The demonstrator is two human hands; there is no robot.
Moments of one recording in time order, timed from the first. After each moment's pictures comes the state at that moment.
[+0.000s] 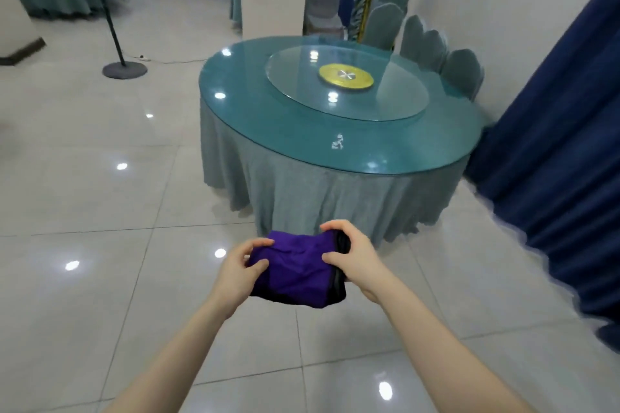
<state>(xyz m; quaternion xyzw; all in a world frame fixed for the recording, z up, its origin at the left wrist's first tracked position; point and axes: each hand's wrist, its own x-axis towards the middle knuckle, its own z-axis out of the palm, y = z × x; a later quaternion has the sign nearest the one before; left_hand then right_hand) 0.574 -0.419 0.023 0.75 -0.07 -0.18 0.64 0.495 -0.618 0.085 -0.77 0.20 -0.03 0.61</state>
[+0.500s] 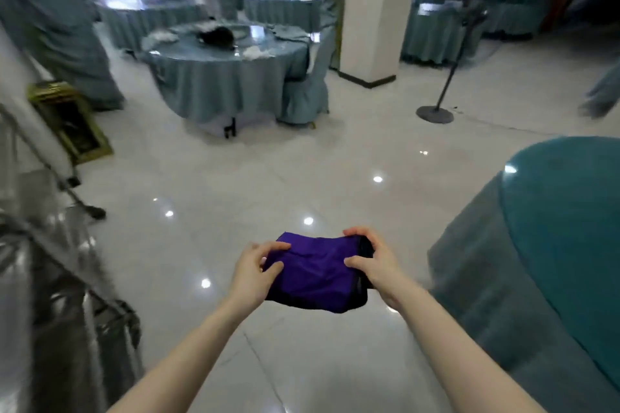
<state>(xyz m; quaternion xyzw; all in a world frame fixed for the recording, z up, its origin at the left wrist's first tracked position) 0.670 -0.170 0.049 0.78 0.29 0.15 0.54 0.815 -0.352 0.076 -0.71 -0.16 0.29 0.62</state>
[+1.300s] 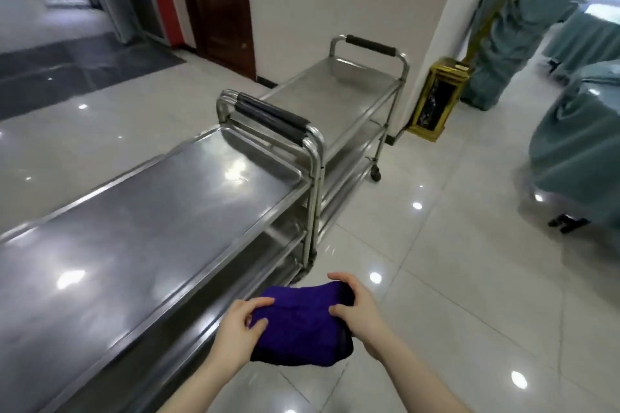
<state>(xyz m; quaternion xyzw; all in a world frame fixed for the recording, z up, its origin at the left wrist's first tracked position) 0.544 0.056 -0.063 0.41 0.74 0.38 0.38 0.754 0.168 -0.012 -0.52 -0.57 0.60 0.19</state>
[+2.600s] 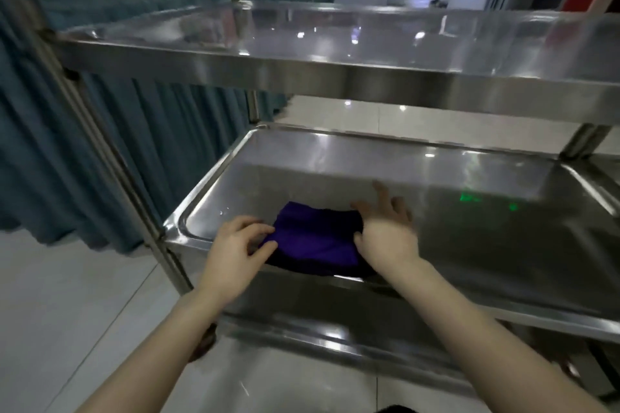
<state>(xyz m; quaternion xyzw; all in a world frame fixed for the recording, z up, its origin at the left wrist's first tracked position) 0.392 -0.086 -0.448 0.12 0.93 0.33 -0.13 0.379 0.163 -0.428 -0.01 -0.99 0.04 0.10</state>
